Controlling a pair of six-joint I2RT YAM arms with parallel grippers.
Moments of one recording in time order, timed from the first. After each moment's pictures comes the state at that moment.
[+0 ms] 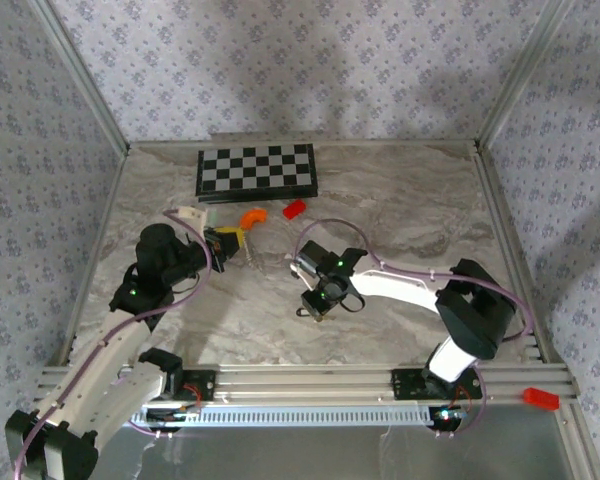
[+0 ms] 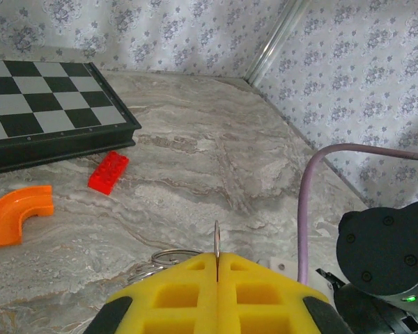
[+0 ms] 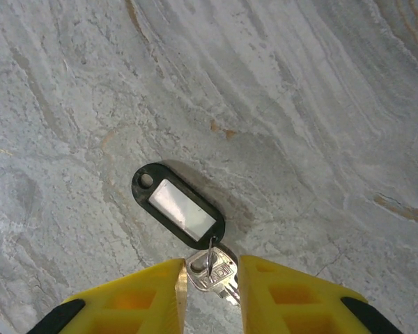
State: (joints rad) left arm -0.37 0.77 0.63 -0.11 0.43 -0.36; right arm 0.94 1.62 1.01 -0.67 -0.09 0.21
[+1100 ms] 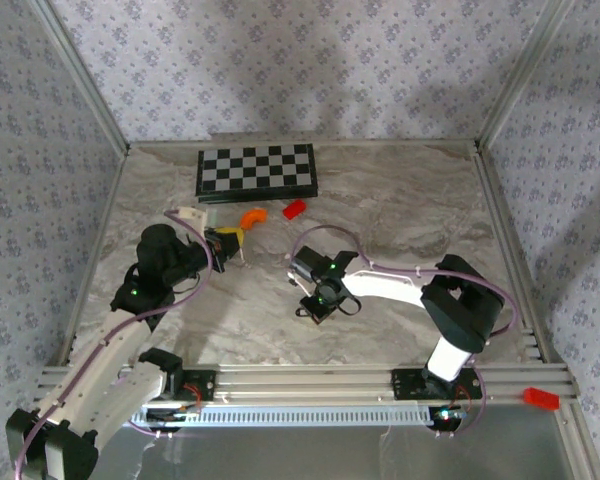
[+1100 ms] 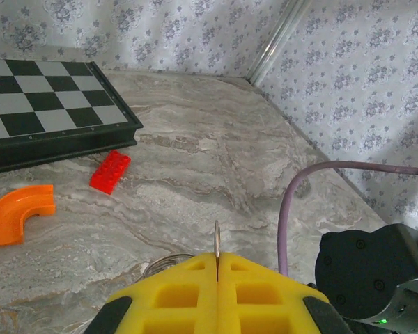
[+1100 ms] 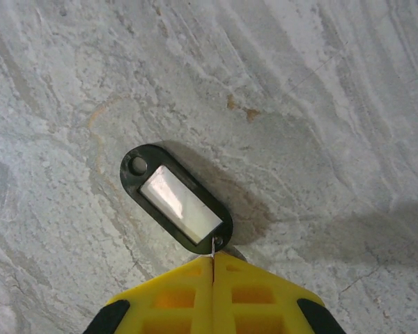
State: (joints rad) left arm -0.37 0.77 0.62 -0.10 0.43 -0.36; right arm 0.96 1.67 0.99 -0.66 -0.11 0.19
